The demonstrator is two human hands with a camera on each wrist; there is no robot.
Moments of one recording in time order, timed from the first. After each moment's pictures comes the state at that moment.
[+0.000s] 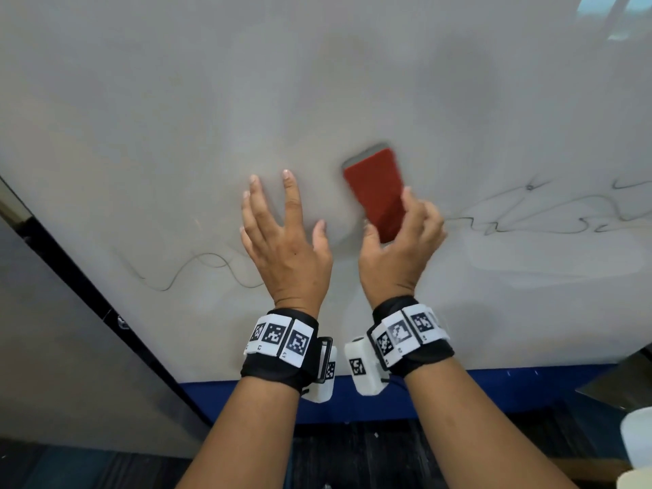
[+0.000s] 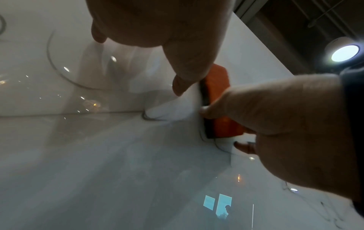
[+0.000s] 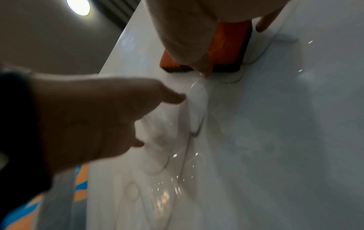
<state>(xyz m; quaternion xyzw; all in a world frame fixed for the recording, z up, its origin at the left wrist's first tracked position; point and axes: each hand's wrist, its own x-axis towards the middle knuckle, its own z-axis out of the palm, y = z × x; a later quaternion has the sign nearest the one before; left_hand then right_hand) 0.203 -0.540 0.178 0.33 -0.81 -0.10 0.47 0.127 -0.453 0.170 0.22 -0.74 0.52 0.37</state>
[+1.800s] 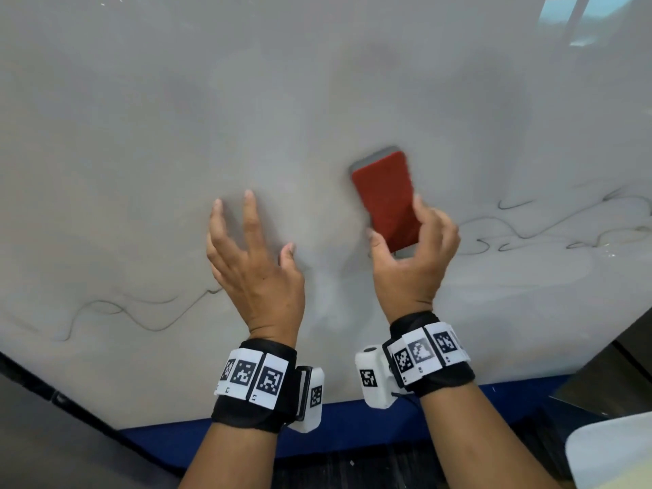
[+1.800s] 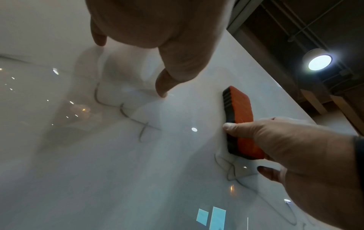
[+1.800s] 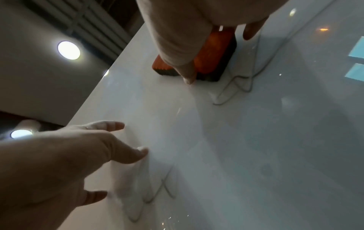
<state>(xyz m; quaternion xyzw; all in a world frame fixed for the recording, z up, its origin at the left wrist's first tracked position) 0.130 -0.442 0.204 0.33 -0.78 -0.15 0.51 0.021 -0.324 0.185 0.22 -0.69 0.56 0.41</state>
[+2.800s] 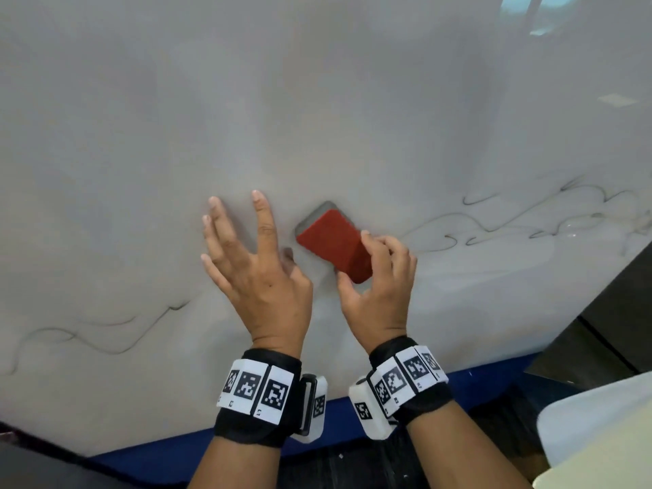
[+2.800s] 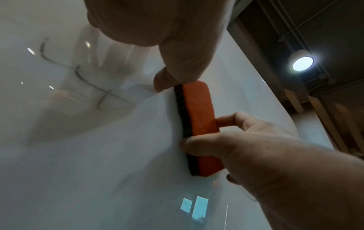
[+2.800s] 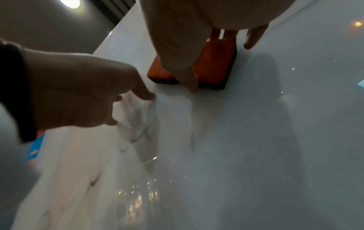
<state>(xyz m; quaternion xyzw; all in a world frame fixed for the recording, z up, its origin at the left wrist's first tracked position) 0.105 -0.410 0.203 0.29 -0.82 -0.13 0.48 0.029 -0.309 0.154 0.26 -0.76 0.47 0.37</state>
